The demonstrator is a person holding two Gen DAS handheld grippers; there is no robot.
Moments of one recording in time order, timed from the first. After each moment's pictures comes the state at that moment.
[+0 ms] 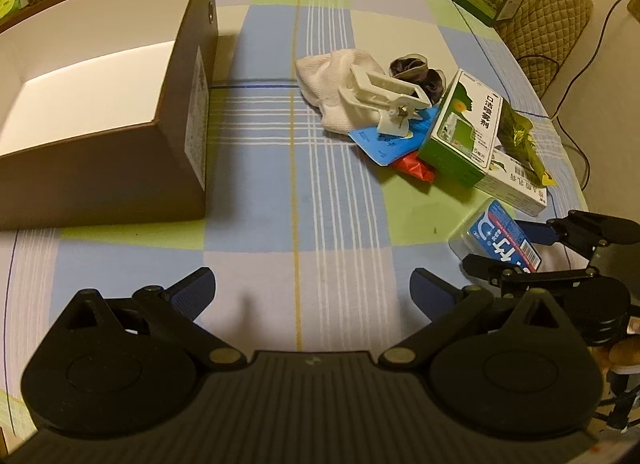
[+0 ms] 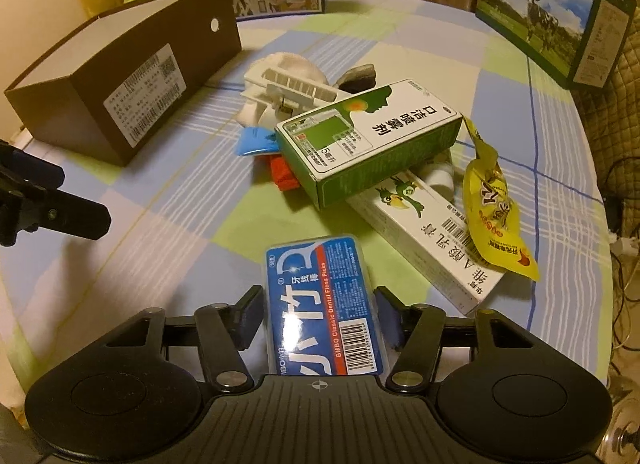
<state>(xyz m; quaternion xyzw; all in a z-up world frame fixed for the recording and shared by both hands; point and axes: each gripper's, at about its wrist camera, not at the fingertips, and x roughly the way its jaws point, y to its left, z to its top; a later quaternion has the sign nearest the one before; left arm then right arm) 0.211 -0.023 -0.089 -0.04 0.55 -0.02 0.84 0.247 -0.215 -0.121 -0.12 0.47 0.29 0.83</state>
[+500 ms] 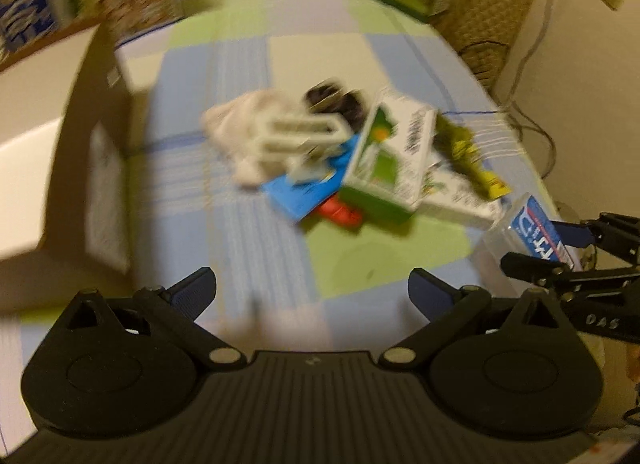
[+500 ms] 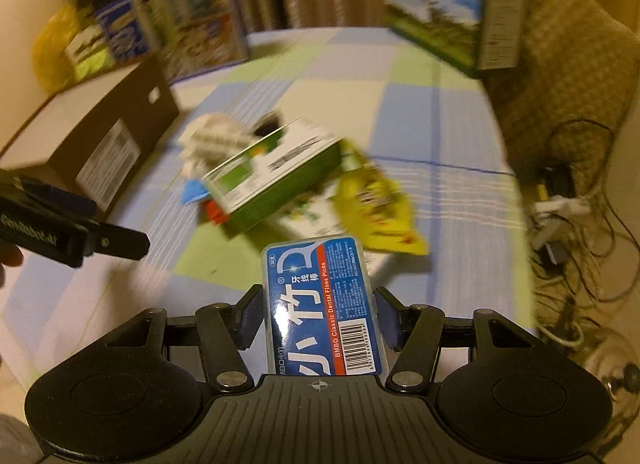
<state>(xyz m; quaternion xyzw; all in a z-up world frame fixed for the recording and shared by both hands) 0.250 -0.074 -0.081 0.01 0.52 -0.10 0.85 0.237 -0.283 -0.072 -0.04 0.45 0.21 0.87</state>
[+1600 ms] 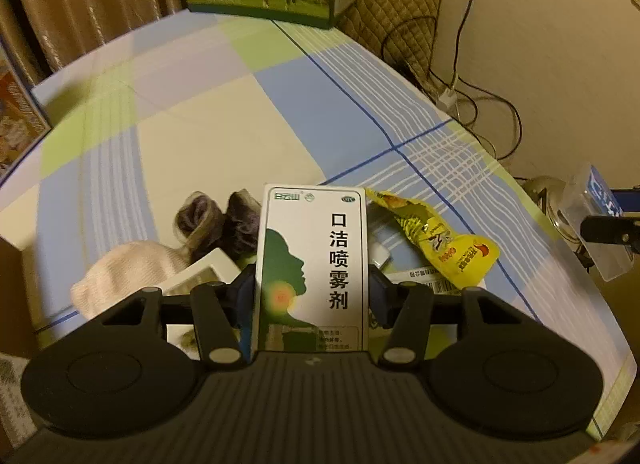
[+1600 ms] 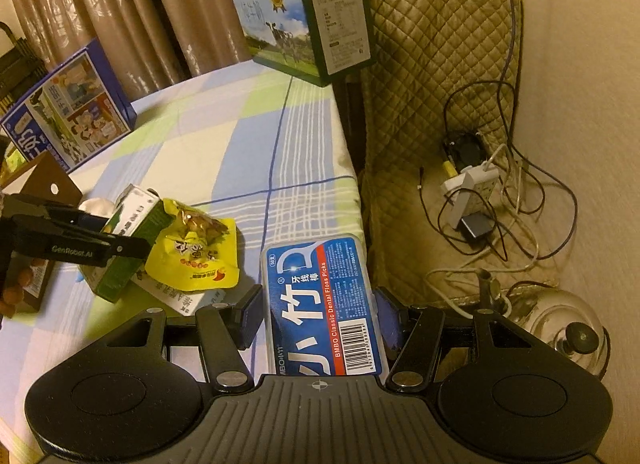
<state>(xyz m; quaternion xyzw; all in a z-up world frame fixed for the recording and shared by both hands) 0.339 -0.153 -0.106 0.11 0.48 -0.21 0.85 0.264 -0.401 -0.060 0.05 0.44 0.11 0.89</state>
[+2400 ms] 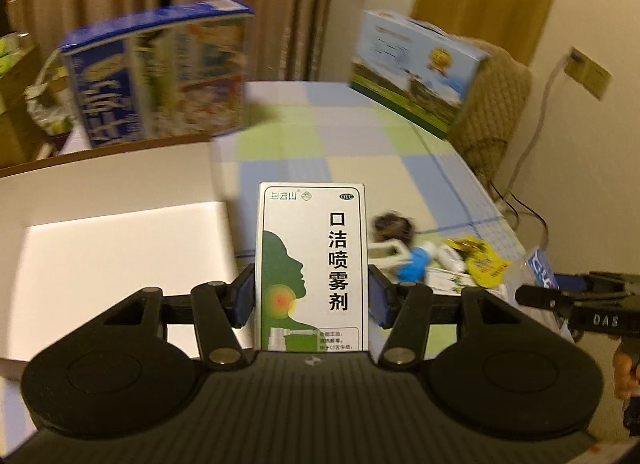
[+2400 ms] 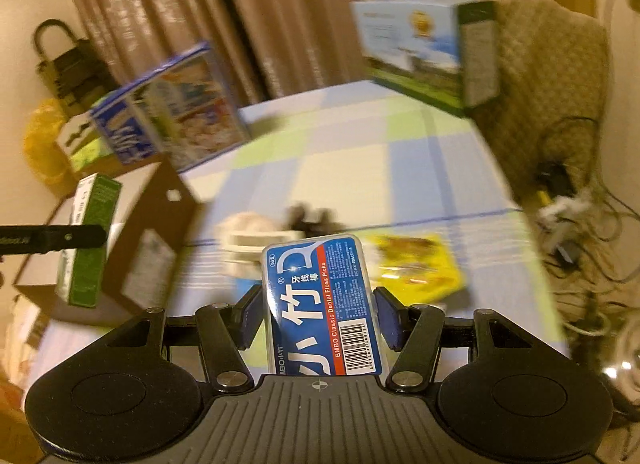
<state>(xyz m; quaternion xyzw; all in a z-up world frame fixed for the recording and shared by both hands) 0.247 0.054 0.014 -0.03 0.41 -0.09 0.91 0.237 -0.235 -0.013 0.07 0.40 0.20 0.89</state>
